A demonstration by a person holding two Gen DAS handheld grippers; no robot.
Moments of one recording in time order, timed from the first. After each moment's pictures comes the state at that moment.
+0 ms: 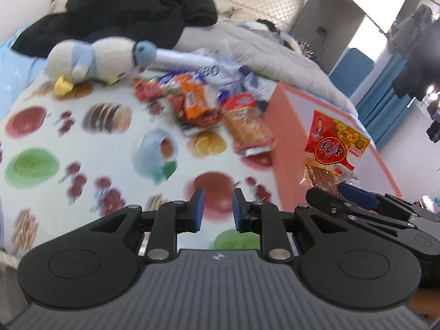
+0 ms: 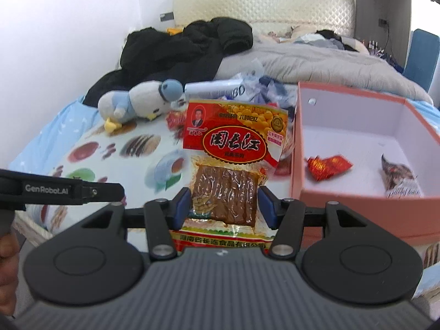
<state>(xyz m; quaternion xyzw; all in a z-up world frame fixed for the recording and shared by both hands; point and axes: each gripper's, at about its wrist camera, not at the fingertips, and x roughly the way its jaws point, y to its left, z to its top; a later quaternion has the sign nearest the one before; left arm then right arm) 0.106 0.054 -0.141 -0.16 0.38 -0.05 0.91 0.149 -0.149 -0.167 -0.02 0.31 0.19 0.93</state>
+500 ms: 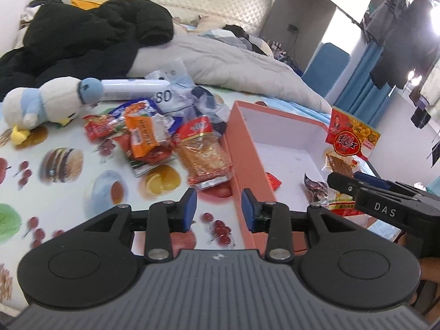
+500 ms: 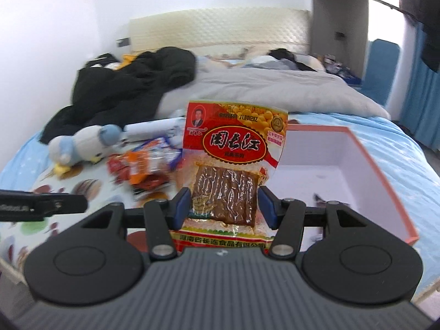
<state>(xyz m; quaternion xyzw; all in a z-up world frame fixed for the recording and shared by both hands) 0.170 -0.013 -0.105 -0.13 0.36 -0.09 0.92 0.203 -0.227 -0.125 0.00 0.28 0.09 0.95</state>
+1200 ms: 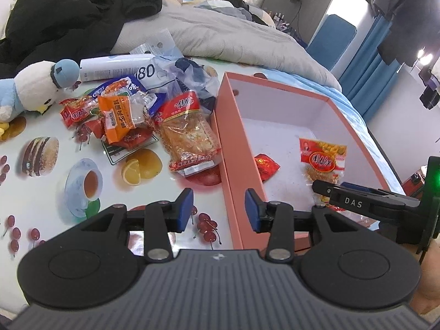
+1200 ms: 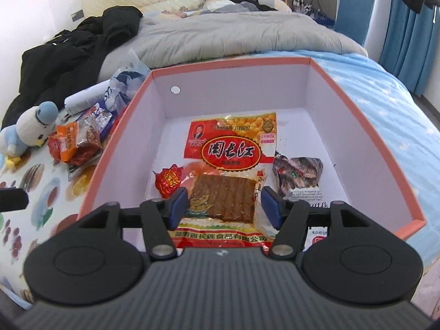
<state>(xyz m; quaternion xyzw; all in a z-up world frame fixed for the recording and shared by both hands) 0.216 -0.057 -0.128 -0.11 0.42 -0.09 0.90 0.275 -0.292 -0.194 0.04 0.39 0.04 0.92</state>
